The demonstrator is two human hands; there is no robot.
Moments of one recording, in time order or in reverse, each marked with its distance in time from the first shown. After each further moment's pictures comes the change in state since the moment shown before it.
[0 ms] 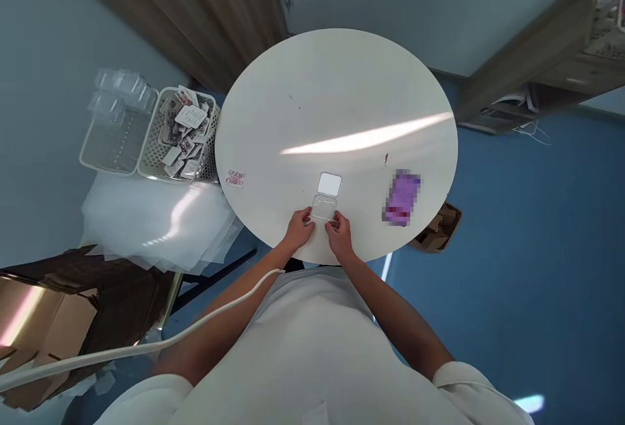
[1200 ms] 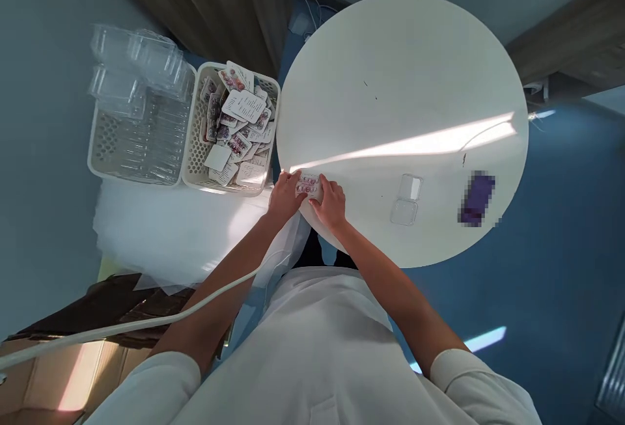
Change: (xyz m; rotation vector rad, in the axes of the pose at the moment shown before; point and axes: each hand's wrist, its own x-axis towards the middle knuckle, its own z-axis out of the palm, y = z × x) left_hand 0.110 -0.064 -0.237 0.504 0.012 0.367; right_hand 0.048 -0.053 0.244 -0.784 -0.023 -0.387
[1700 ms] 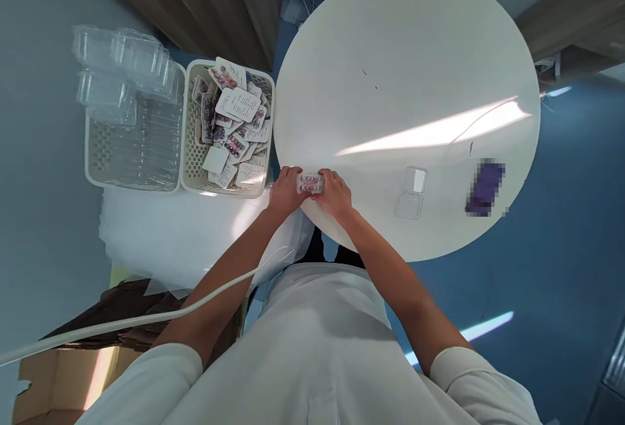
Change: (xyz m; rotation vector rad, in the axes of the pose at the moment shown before) left_hand 0.011 0.003 -0.008 0.037 -0.067 -0.006; right_hand 0.021 -0.006 -0.012 -0.093 -0.090 0.030
